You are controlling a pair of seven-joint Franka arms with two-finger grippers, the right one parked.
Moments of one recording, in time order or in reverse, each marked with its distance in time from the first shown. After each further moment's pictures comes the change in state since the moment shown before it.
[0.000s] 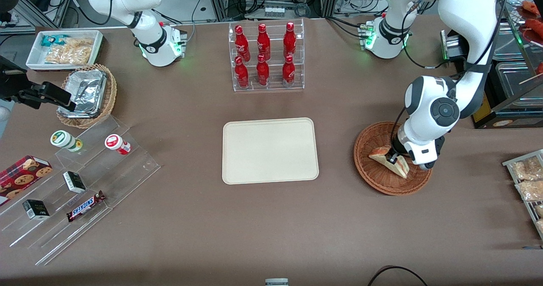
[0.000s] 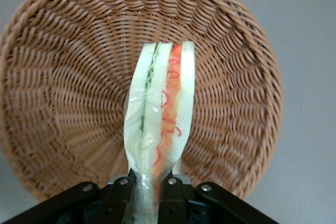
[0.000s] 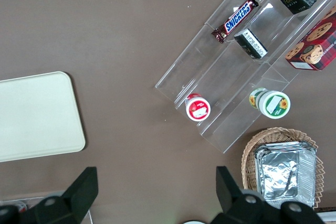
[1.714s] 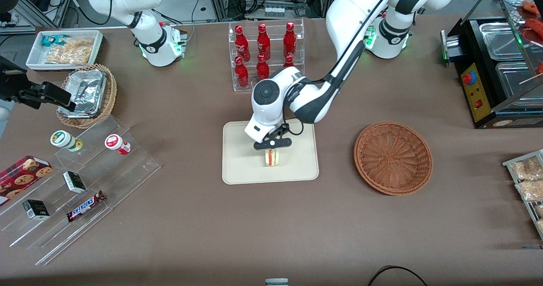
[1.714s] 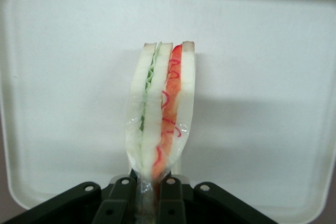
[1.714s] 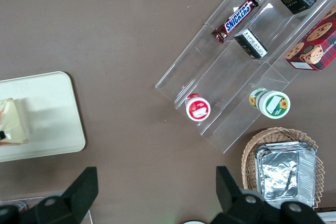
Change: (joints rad) arm -0.657 0.475 -0.008 0.628 0.062 -0.148 0.200
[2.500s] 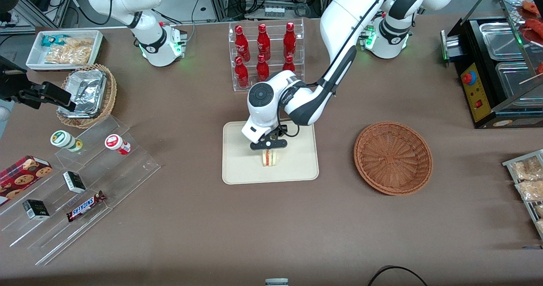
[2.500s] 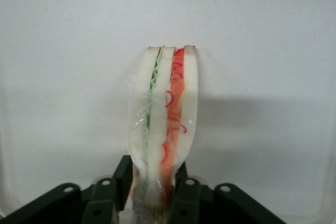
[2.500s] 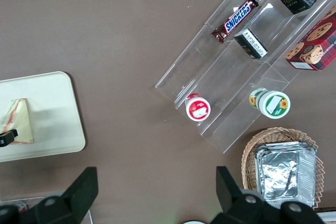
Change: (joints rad) arm -0.016 0.033 0.011 0.030 0.009 0.004 0.005
